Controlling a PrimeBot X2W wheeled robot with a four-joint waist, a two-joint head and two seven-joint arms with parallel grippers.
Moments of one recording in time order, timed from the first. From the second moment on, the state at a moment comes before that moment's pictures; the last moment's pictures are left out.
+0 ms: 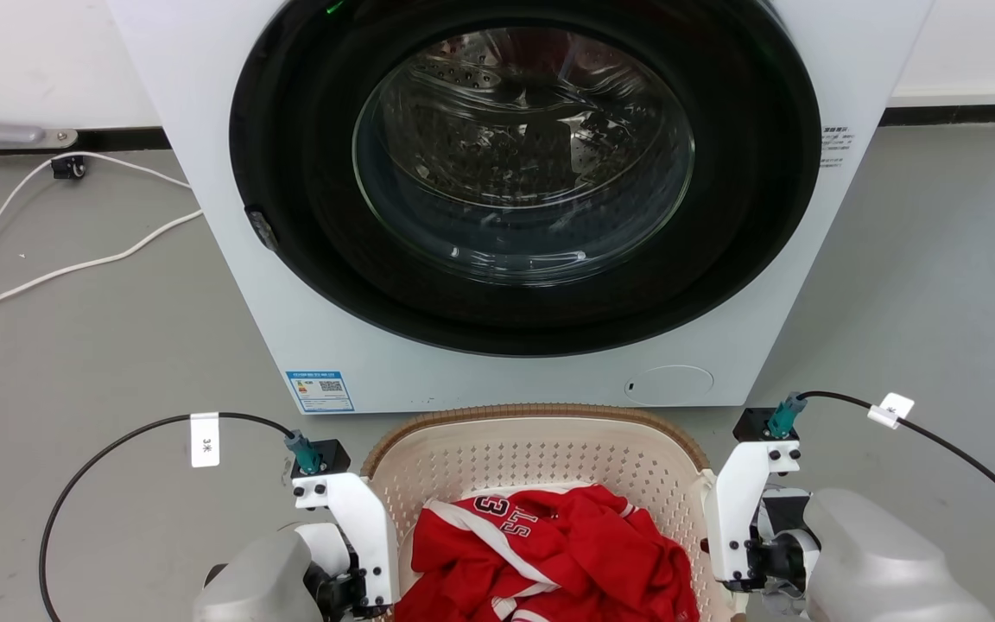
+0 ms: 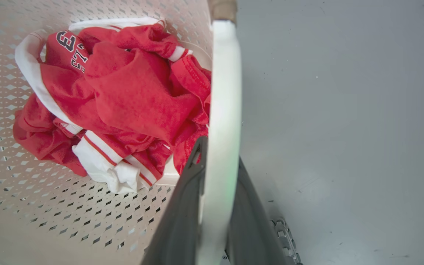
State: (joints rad) left arm -0.64 0.10 -0.72 1.25 -0.94 -0.12 0.38; right arm -0.69 -0.12 0.87 1.22 1.00 0.12 0.46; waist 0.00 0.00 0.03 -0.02
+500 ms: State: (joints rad) left arm -0.64 0.10 -0.75 1.26 -0.96 -0.12 0.36; right arm -0.69 -0.12 0.88 1.24 1.01 0.12 0.47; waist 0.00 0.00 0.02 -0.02
